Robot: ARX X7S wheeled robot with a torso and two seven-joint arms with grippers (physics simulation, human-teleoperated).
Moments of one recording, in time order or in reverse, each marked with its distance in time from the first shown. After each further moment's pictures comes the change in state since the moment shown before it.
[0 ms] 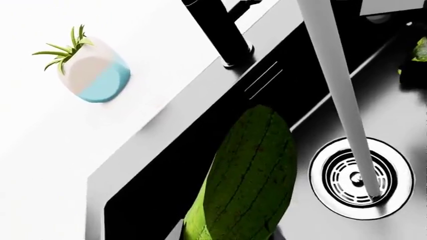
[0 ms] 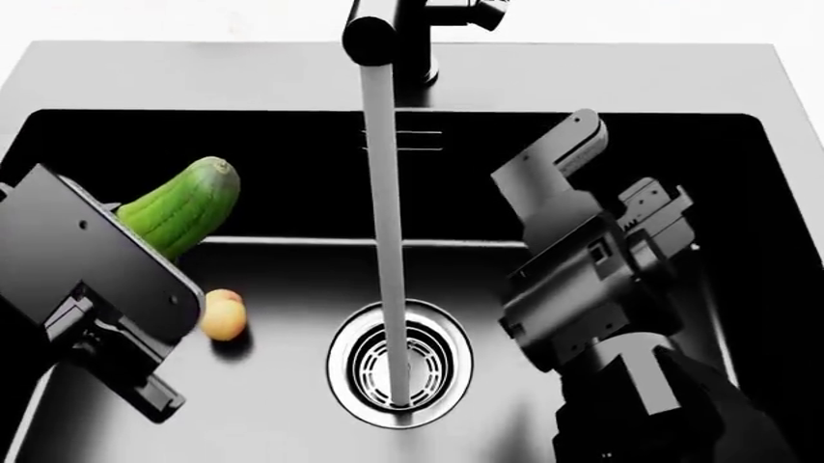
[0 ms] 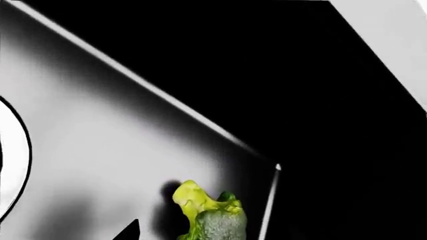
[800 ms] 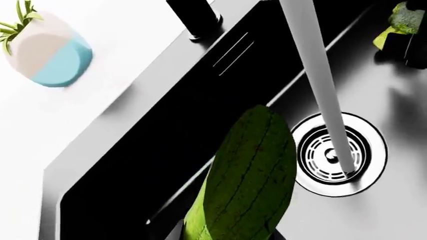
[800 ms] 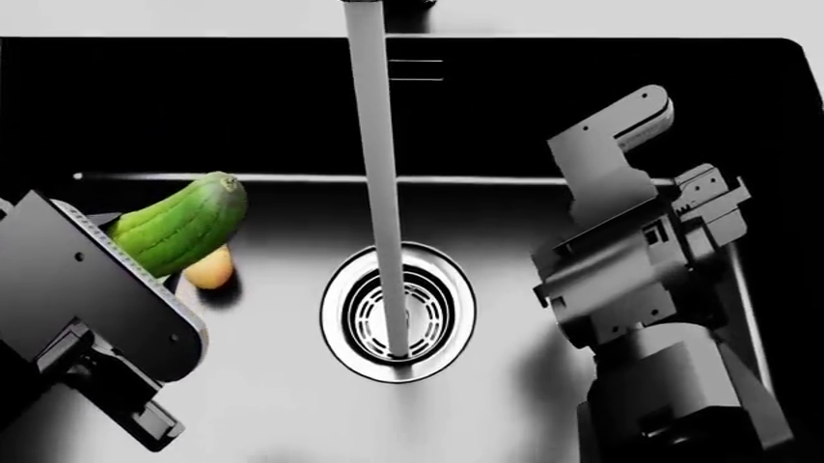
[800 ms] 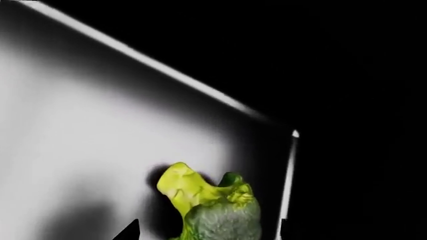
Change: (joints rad) left arm -0.042 -0.014 0.027 0.041 -0.206 0.005 -0.185; right arm 0.022 0.038 0.317 0.019 -0.225 0.008 0.014
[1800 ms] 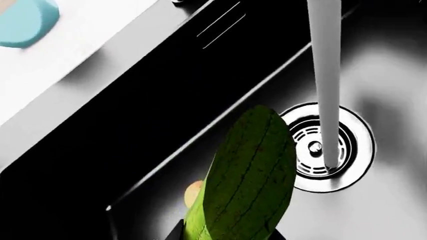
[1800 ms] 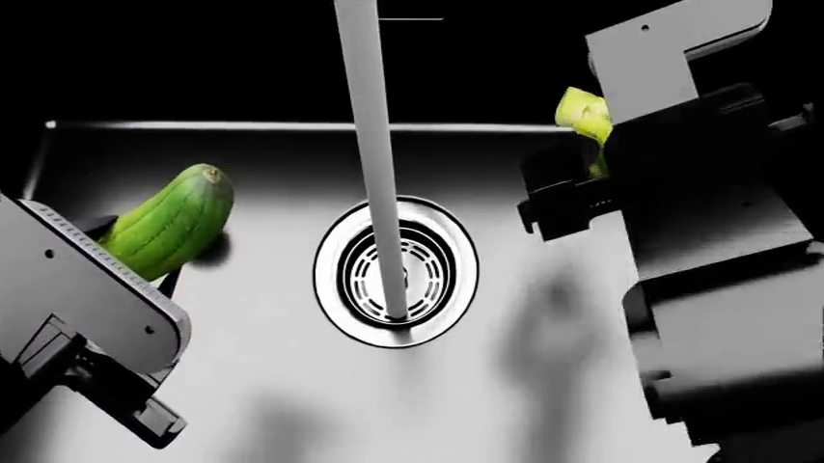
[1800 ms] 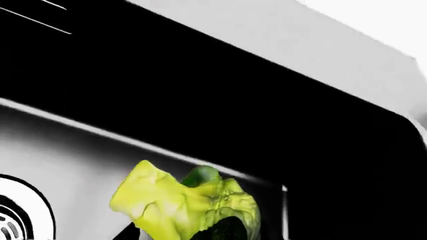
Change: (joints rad) left arm 0.060 -0.061 0.014 0.033 0.069 0.152 0.055; right arm -0.291 0.253 0.322 -1.287 0.110 0.537 0.089
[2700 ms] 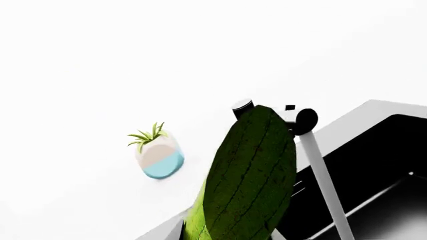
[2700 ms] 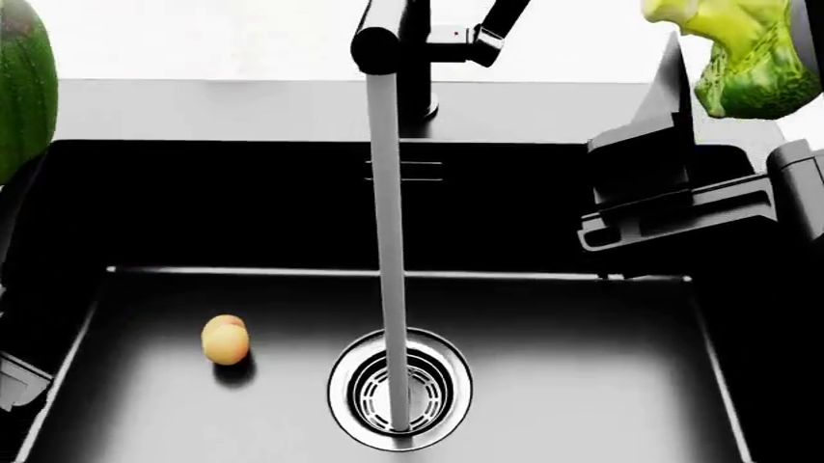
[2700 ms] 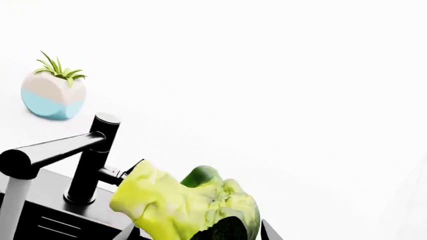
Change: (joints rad) left arm -0.280 -0.160 -0.125 0.143 -0.539 0.185 -0.335; right arm 0.270 0.505 0.153 -0.629 1.757 0.175 1.301
